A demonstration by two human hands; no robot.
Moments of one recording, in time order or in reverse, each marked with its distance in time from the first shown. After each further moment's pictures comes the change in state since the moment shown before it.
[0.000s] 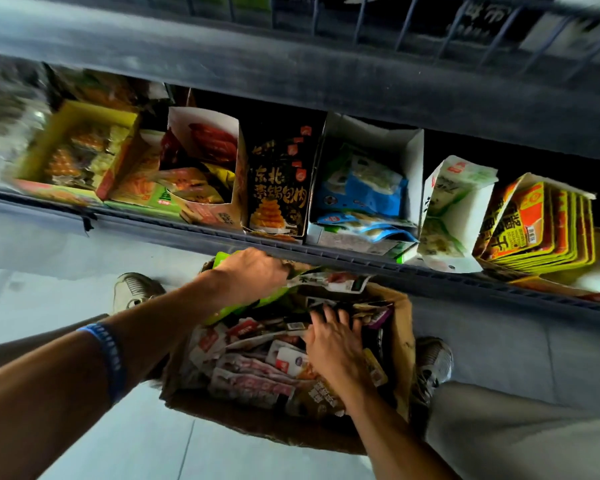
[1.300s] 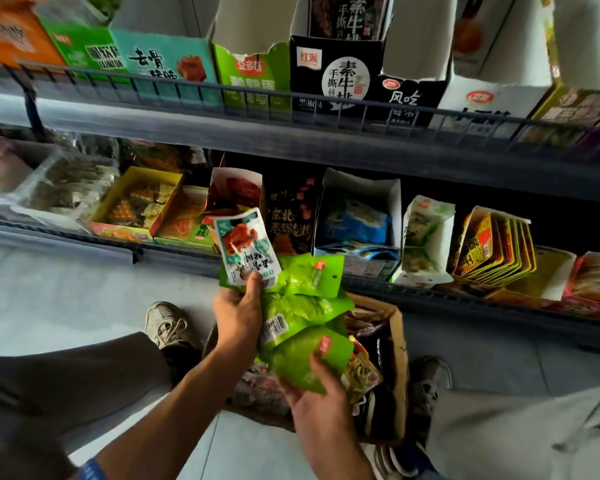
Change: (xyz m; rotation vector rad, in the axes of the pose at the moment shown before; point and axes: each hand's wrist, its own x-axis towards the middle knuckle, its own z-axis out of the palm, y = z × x) left_hand -0.099 0.070 -0.037 -2.086 1.003 -1.127; right_hand -0.140 -0.077 -0.053 2.502 -0.171 0.371
